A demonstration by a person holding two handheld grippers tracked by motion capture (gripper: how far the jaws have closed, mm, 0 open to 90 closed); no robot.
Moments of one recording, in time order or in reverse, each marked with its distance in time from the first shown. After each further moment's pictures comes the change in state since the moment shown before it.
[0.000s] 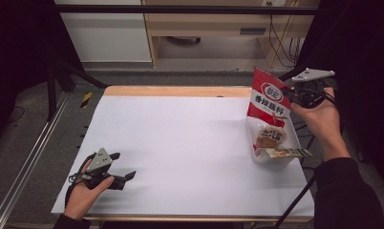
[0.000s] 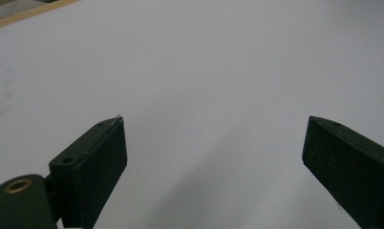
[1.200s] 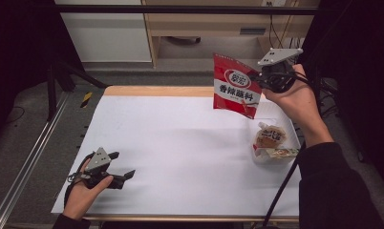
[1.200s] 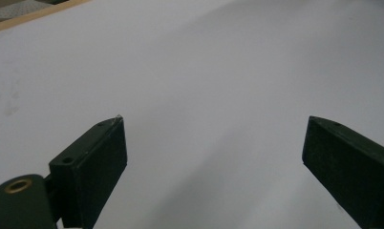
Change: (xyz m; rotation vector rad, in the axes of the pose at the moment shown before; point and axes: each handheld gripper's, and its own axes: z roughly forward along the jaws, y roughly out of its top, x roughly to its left) left arm 0.002 0.001 -0.002 -0.012 0.007 -0.011; right arm 0.063 0.095 -0.013 -0.106 0.145 -0.201
